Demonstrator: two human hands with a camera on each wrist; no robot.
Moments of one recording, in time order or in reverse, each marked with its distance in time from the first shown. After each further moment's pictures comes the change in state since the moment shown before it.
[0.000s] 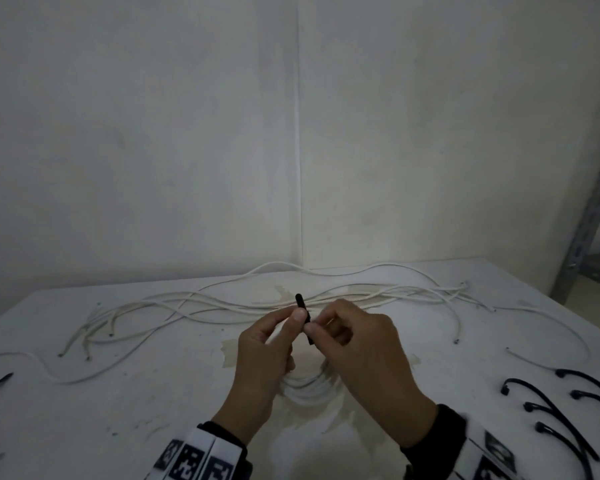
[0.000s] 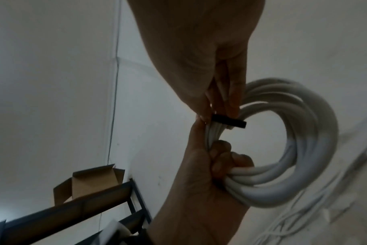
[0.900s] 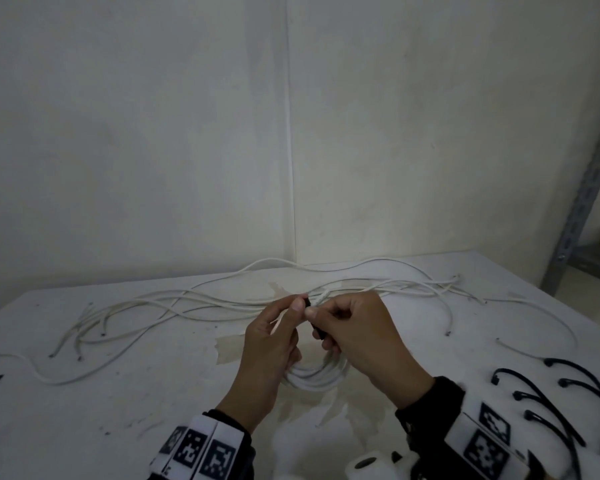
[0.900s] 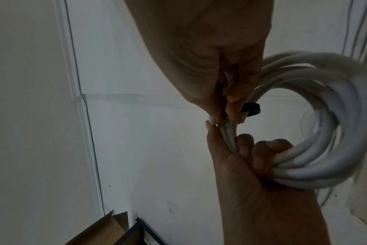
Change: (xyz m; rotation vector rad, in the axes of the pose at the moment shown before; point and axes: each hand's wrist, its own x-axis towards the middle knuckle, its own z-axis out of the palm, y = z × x) left_hand 0.004 -0.006 0.009 -0.050 -0.114 -0.004; right_hand 0.014 -0.002 -0.010 0.314 -0.119 0.322
